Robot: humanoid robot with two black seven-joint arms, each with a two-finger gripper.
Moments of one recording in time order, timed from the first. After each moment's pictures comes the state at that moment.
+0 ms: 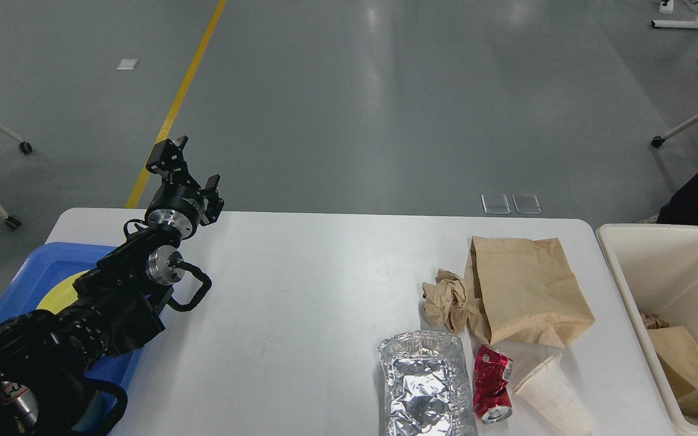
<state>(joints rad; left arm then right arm) -0.91 0.03 -0.55 -0.16 -0.10 -0.21 -0.41 1.64 -0.87 -1.13 0.62 -0.18 0.65 0.33</state>
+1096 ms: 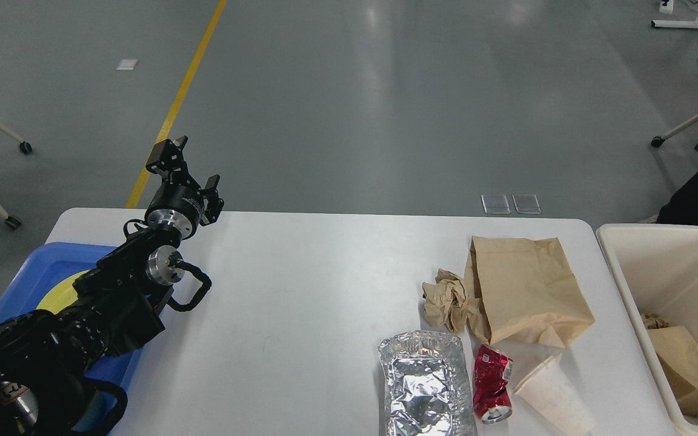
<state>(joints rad) -0.91 0.03 -0.55 -0.16 -0.10 -0.21 -0.41 1.56 -0.87 -1.02 0.60 -0.18 0.65 0.33</state>
